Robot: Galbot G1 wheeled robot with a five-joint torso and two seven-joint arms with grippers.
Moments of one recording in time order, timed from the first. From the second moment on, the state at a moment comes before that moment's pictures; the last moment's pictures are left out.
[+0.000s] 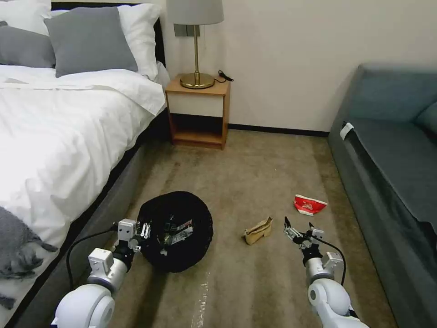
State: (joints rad) left arm 1.56 -1.13 -0.56 -2.07 -0.35 0.17 0.03; right arm -1.31 1.31 0.49 1.52 0.52 0.13 0.02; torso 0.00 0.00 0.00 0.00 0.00
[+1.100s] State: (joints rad) left arm 1.57 -1.15 -0.55 -2.05 -0.33 0.16 0.04; right arm -1.29 1.31 0.48 1.47 0.53 0.16 0.00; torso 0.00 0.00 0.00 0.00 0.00
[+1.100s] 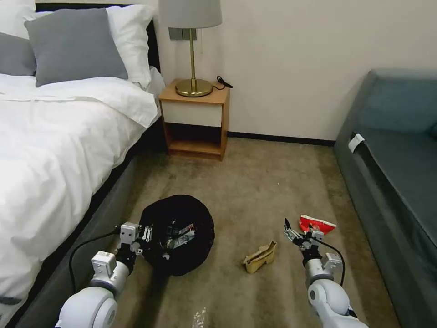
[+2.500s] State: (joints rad) left arm 1.54 -1.12 -0.55 -2.11 -0.38 0.18 0.03; right arm -1.15 0.93 0.24 1.55 0.49 0.01 -0.20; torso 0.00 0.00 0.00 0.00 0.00
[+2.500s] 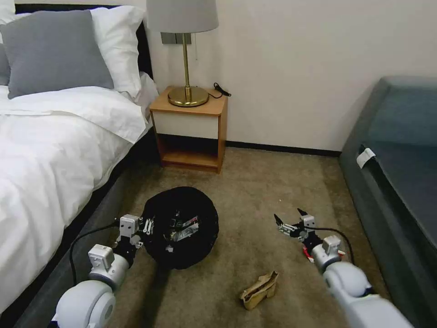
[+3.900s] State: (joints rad) left arm 1.59 -1.10 -0.61 -2.09 -0.35 0.17 0.04; right arm -1.10 0.84 -0.06 1.38 -0.05 0.04 -0.53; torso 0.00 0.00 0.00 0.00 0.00
